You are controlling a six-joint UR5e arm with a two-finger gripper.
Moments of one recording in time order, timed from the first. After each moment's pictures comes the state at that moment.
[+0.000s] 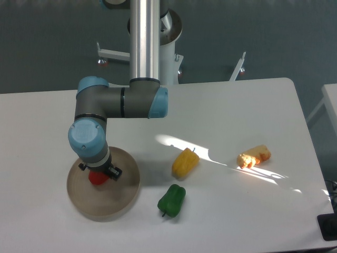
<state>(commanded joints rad) 1.84 -2.23 -1.27 -1.32 1.52 0.59</state>
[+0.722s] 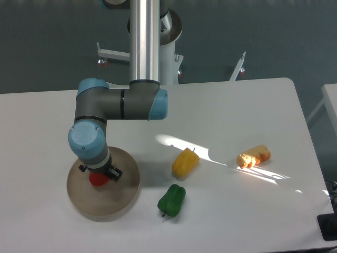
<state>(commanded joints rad) 1.84 -2.24 -1.26 -1.32 1.53 0.59</state>
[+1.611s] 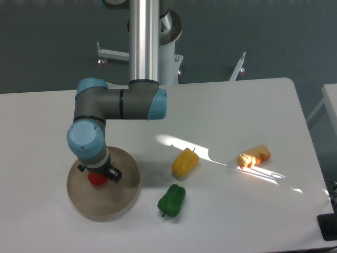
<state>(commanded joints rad) 1.83 -2.22 -1.26 -1.33 1.52 0.60</state>
